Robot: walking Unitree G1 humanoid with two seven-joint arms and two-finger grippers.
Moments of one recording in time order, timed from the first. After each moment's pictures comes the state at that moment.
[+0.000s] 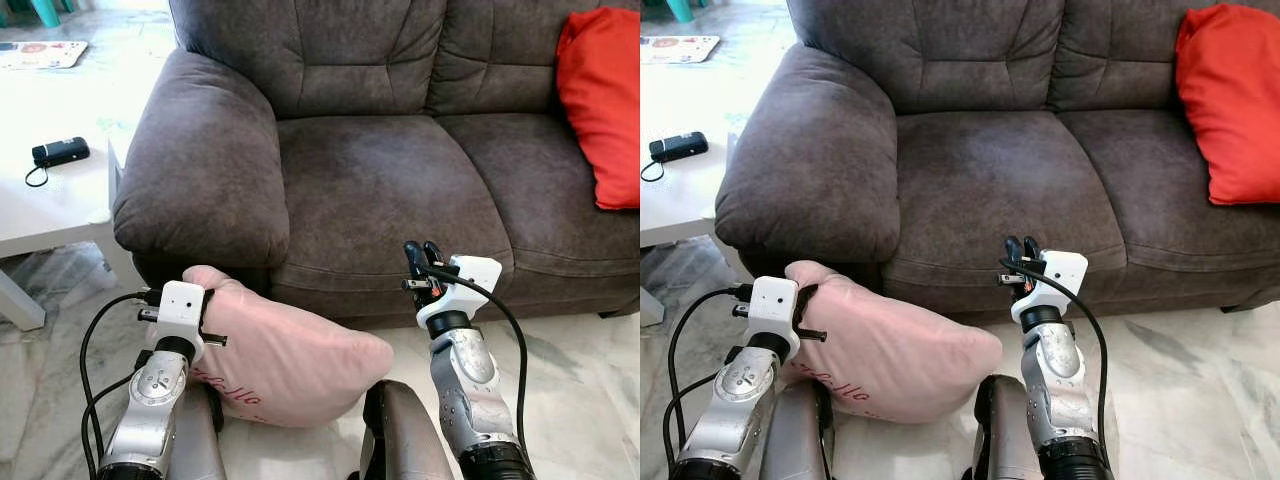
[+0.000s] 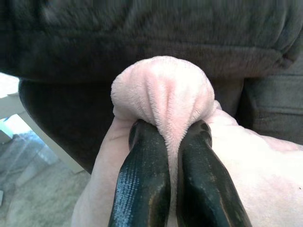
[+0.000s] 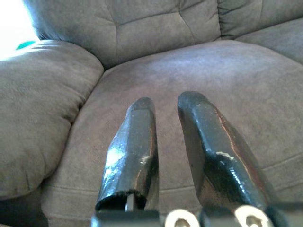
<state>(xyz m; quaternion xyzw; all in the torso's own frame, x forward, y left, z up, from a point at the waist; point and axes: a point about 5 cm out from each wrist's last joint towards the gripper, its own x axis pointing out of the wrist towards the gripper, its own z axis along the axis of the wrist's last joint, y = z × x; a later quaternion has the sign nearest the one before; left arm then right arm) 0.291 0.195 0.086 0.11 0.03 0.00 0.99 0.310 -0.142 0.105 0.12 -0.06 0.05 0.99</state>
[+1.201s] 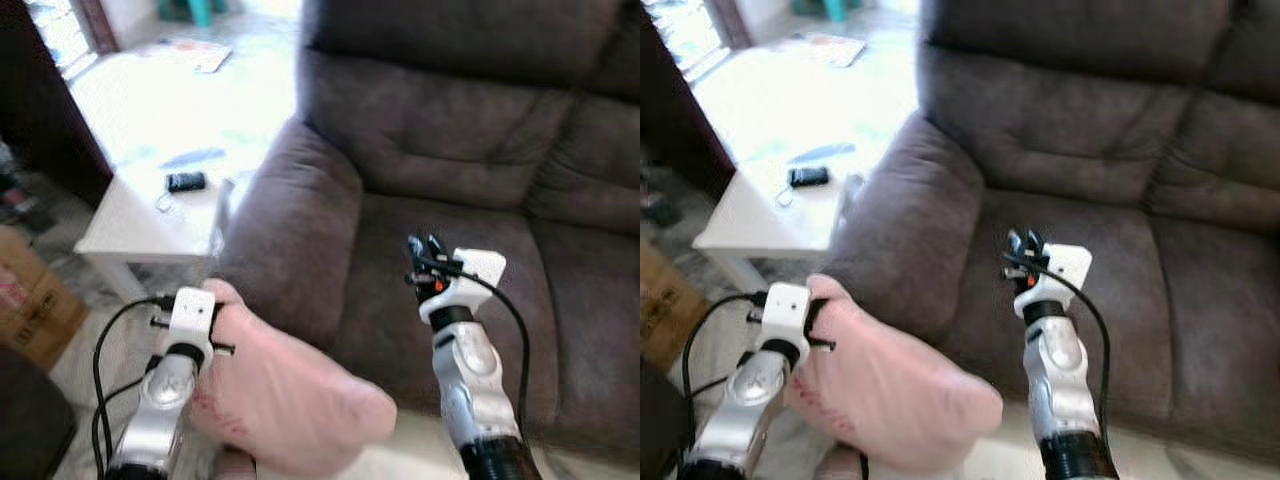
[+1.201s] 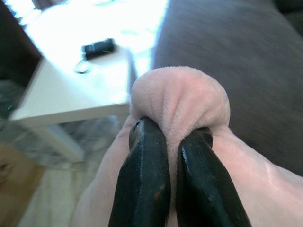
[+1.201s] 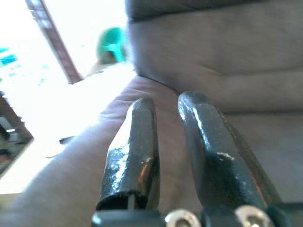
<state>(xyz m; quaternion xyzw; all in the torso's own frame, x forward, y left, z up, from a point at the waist) 0.294 0.186 0.078 0.12 0.06 -0.02 0.99 0.316 -0.144 0.112 0.12 -0.07 0.05 0.99</state>
